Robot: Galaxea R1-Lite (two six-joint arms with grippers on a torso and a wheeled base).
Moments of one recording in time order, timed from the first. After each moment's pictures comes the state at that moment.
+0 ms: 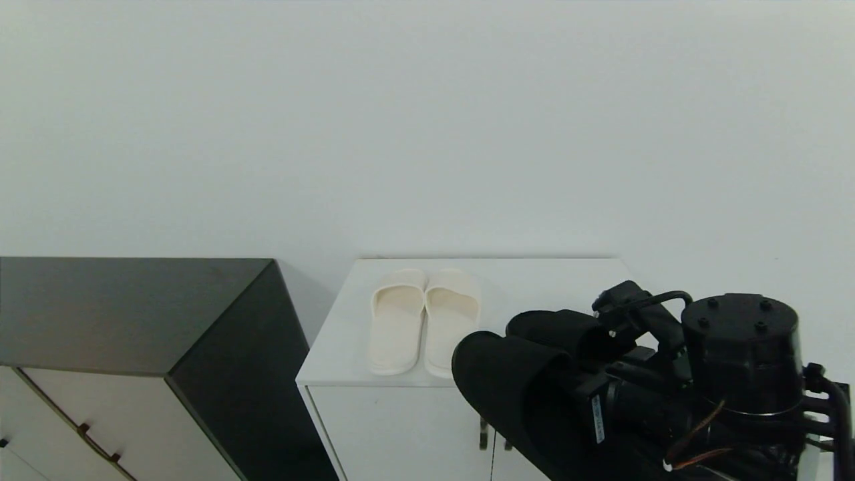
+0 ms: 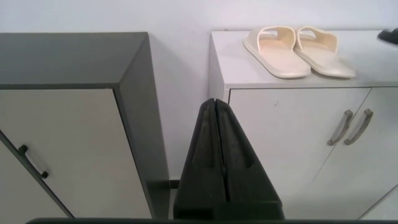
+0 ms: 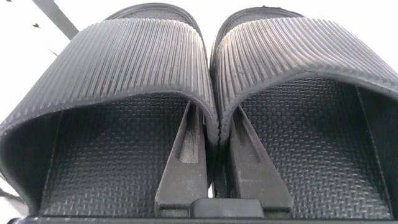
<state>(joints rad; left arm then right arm) 0.00 0.00 0.00 0.00 0.00 0.00 0.81 1.58 -0.57 -0.62 -0.17 0.16</state>
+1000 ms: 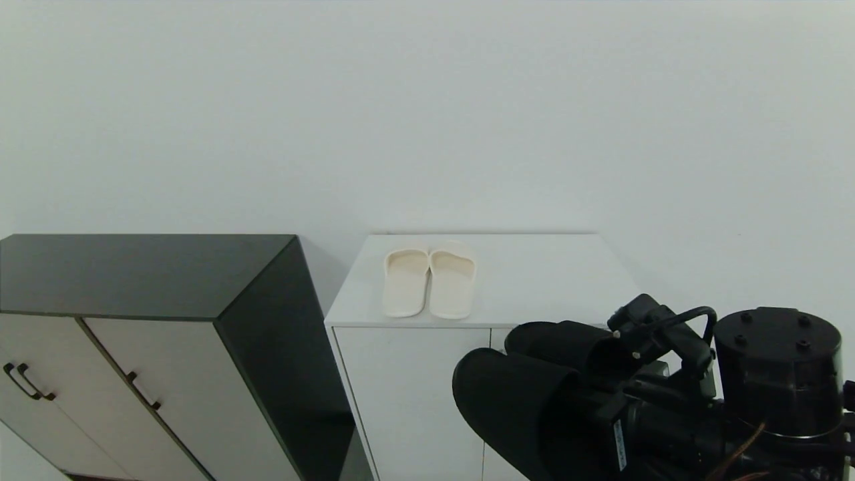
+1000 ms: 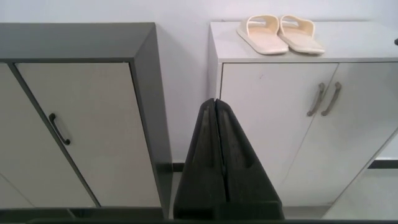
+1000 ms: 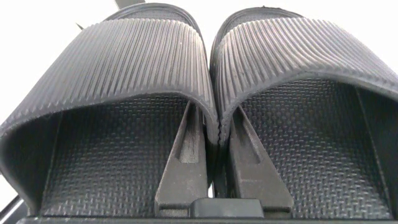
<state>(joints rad) 0.00 0.00 0.00 0.00 0.00 0.00 0.82 1.52 -0.51 -0.63 -0.10 0.14</state>
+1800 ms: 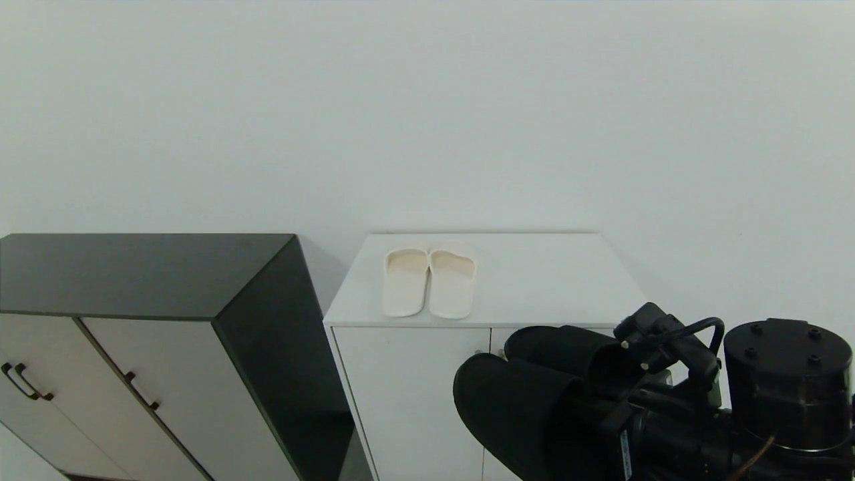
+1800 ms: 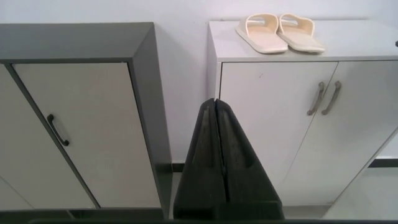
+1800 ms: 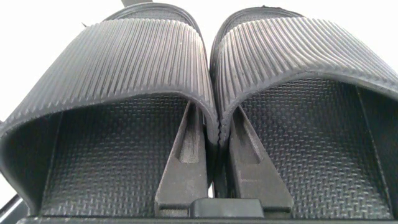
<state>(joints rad) 0.00 0.00 0.00 0.00 0.00 0.00 0.82 1.53 -0.46 -0.70 -0.08 0.14</state>
